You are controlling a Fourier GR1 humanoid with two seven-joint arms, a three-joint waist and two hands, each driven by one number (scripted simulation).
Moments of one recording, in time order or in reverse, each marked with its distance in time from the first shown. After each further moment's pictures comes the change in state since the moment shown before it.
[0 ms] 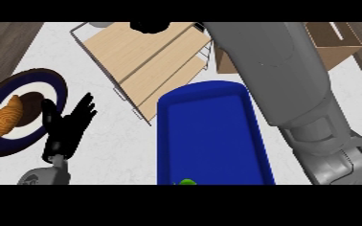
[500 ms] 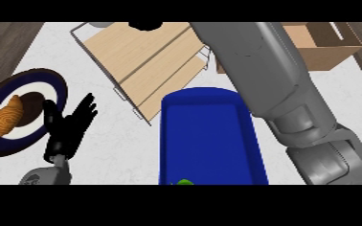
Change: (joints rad) left arm -0.003 -0.007 0.004 0.015 -0.006 -0.010 -0.014; right arm -0.045 0.027 -0.014 0.206 0.069 -0.116 -0.184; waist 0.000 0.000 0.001
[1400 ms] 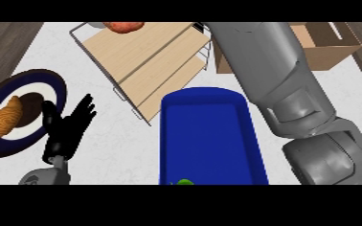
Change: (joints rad) left arm 0.007 -0.002 0.009 -0.005 -0.012 0.000 0.000; right arm -0.095 0.015 -0.166 0.184 -0.086 -0.067 -0.008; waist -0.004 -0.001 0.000
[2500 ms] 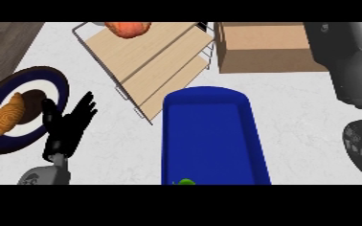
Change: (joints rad) left arm -0.014 -0.001 0.005 -0.002 0.001 -0.013 0.005; right arm -0.051 -0.223 -0.334 0.148 -0.247 -0.188 0.097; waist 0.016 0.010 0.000
